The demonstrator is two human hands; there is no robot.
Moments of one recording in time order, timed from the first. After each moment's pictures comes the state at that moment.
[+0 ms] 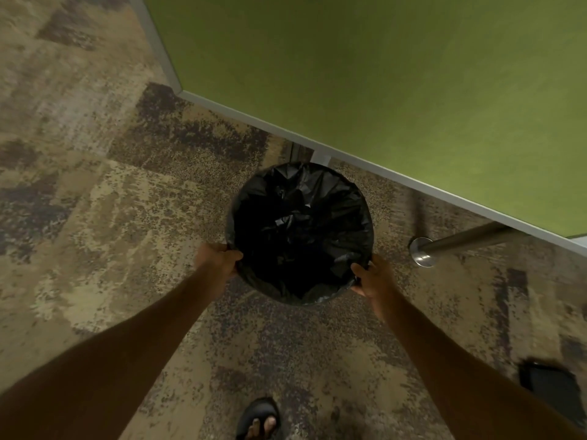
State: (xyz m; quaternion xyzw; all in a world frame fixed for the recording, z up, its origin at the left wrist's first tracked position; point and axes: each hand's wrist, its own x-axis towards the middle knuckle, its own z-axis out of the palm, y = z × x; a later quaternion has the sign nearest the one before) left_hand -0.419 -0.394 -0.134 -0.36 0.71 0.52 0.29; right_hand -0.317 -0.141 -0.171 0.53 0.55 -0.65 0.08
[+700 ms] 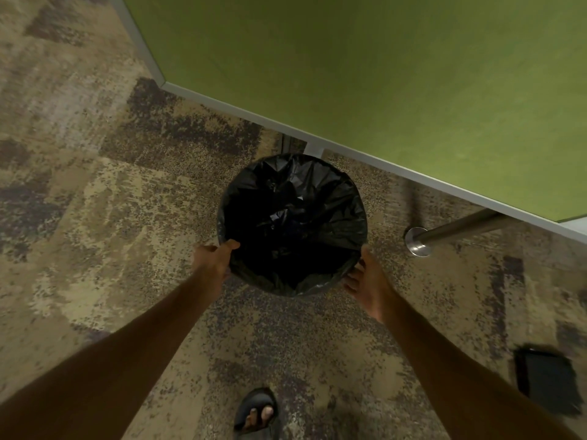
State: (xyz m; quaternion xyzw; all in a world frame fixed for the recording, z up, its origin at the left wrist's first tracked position) left_hand -0.403 -0.389 -0.153 -0.39 0.70 0.53 0.29; right_hand -0.289 -0.139 -0.154 0.49 0.47 -0.72 0.15
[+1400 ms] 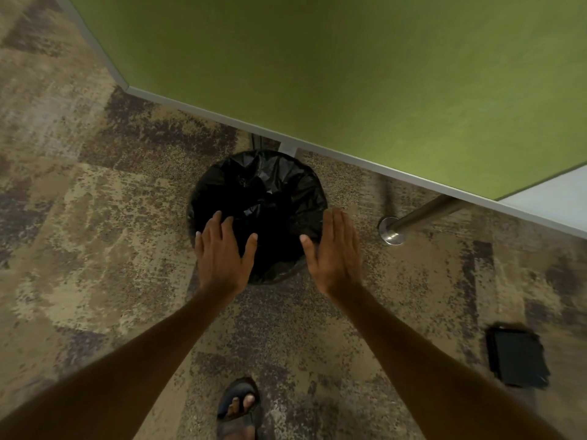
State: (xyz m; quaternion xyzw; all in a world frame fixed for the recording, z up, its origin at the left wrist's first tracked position) left_hand -0.341 -0.323 -0.119 0.08 0.98 0.18 0.09; right_hand -0.275 -0.140 -0.115 0.19 0.97 -0.17 0.04
